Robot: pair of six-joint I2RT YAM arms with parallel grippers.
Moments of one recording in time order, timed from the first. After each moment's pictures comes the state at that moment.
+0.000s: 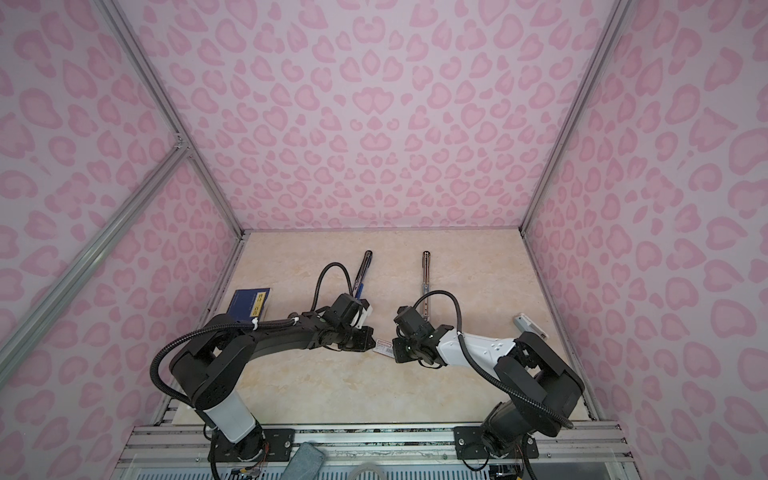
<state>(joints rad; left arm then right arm) -0.73 1.73 0.88 -0.19 0.34 -0.59 0.75 1.51 0.69 -0.27 -0.05 0.54</state>
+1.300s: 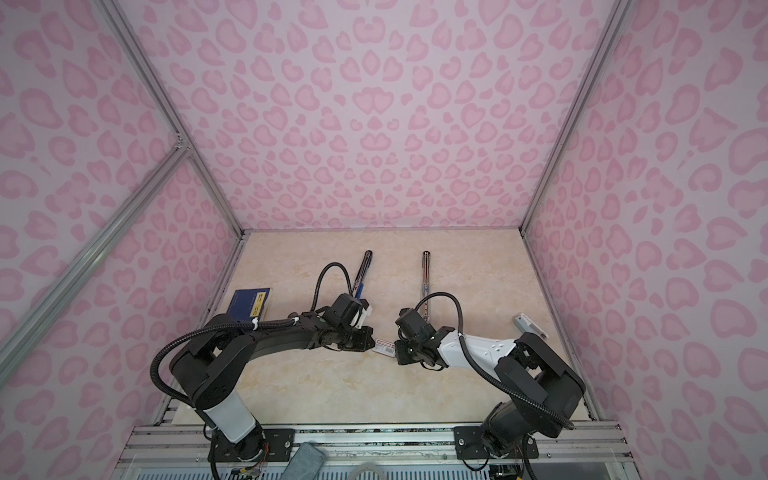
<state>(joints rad) -0.73 1.73 0.88 -0.19 0.33 -0.58 0.75 1.51 0.67 -0.26 -0.04 0.53</state>
